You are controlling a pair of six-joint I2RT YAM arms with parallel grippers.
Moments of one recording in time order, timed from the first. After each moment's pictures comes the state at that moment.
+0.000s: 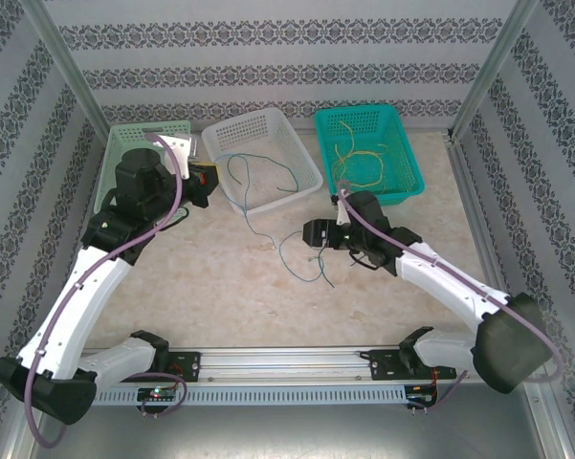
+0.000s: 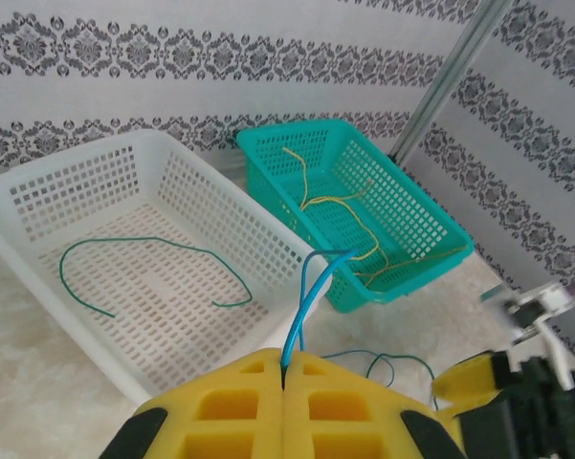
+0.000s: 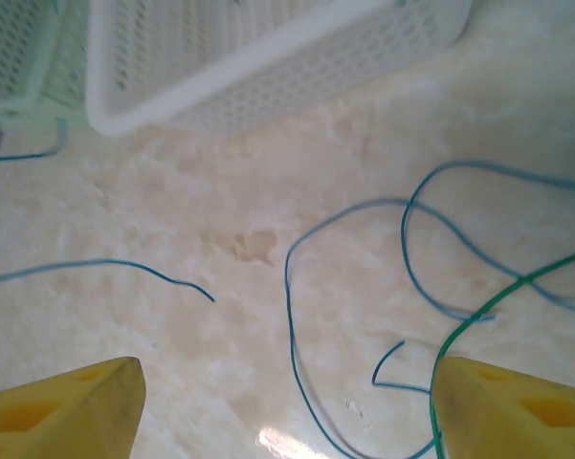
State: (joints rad) left arm -0.32 1.08 1.25 -0.50 0.23 -0.23; right arm 0.52 1.22 0.82 -0.32 -0.24 0.56
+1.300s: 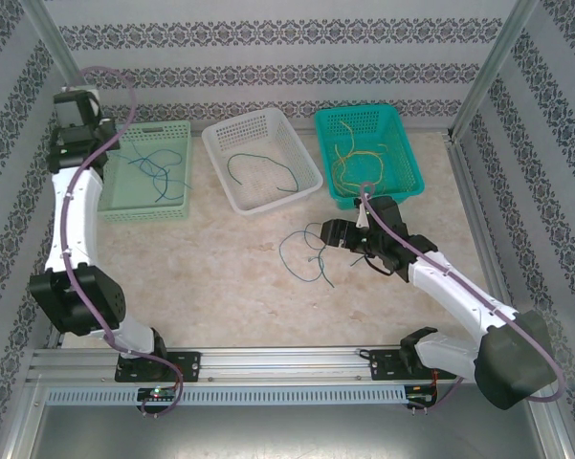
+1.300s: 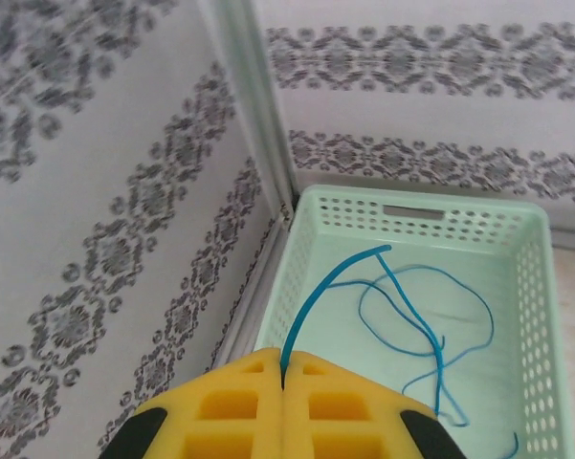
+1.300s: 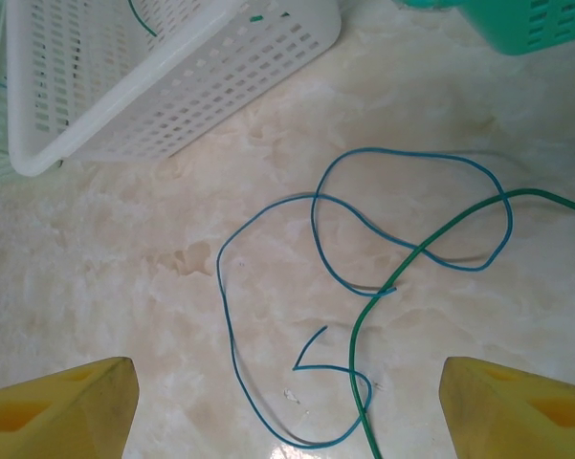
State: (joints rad) left arm 0.30 1.56 1.67 -0.59 -0.18 0.07; right arm 0.41 1.14 0.72 -0.33 -0.24 0.60
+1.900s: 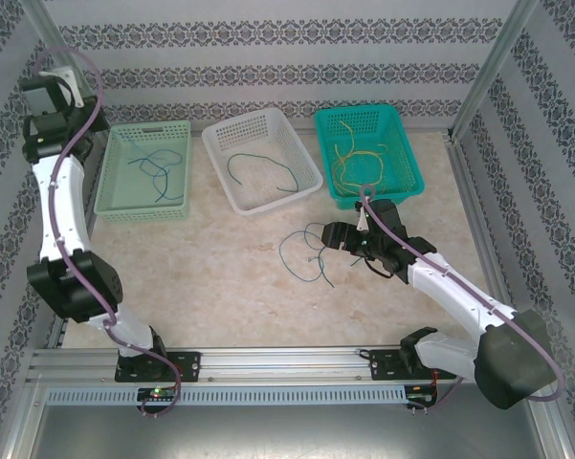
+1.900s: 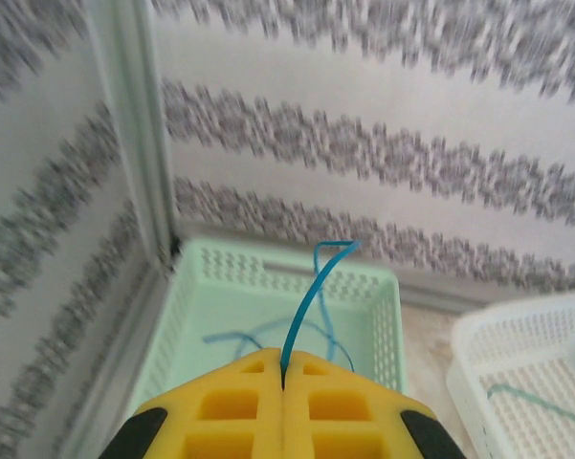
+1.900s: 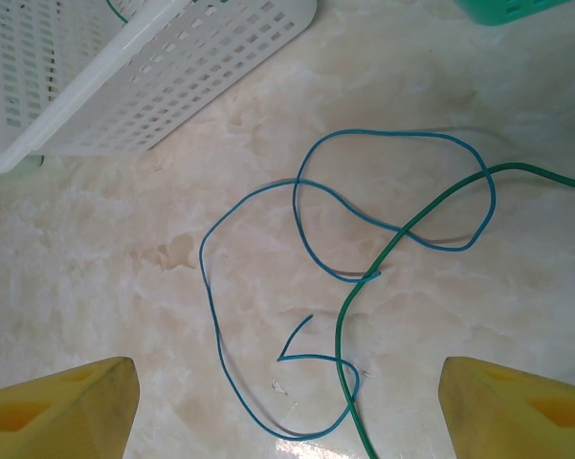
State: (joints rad) left arm 0.37 1.70 1.84 -0.59 0.20 -0.07; right arm 0.41 1.14 0.70 -0.33 -0.23 0.63
